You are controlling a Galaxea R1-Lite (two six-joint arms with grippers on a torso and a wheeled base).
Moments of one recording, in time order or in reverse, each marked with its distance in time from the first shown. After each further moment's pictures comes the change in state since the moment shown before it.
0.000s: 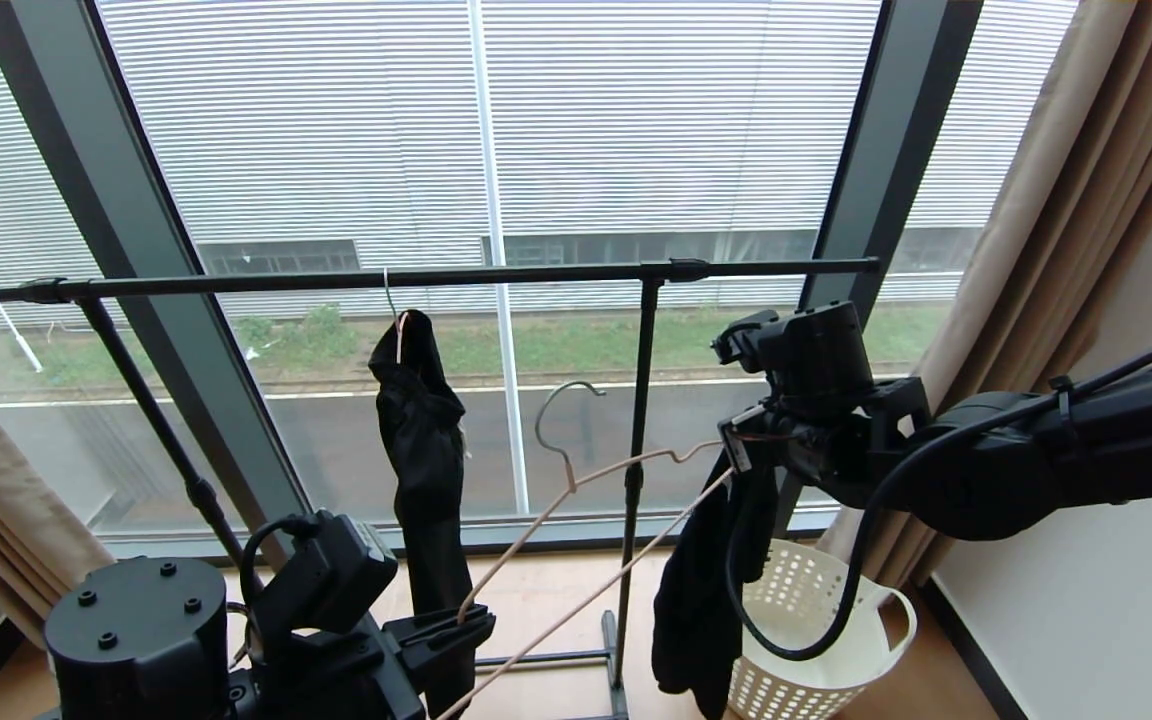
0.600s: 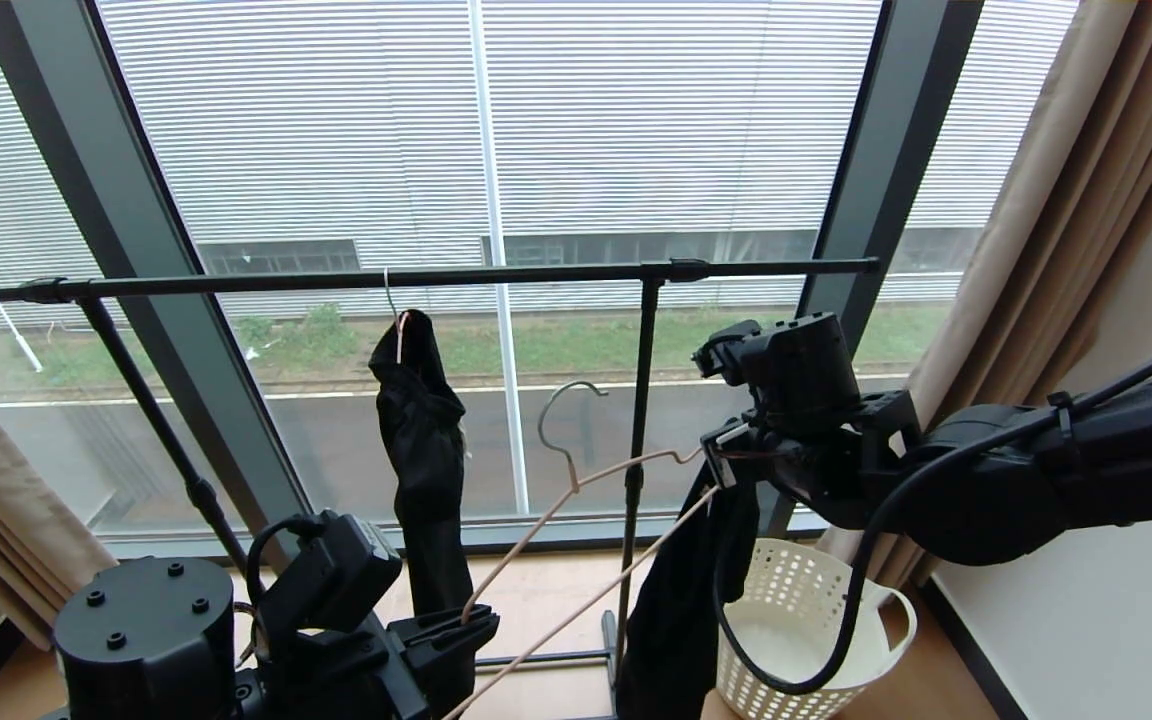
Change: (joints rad) left arm -0.005 0.014 -0.002 -0.016 0.001 -0.013; right arm 0.061 -0.015 0.025 0.000 0.000 0.010
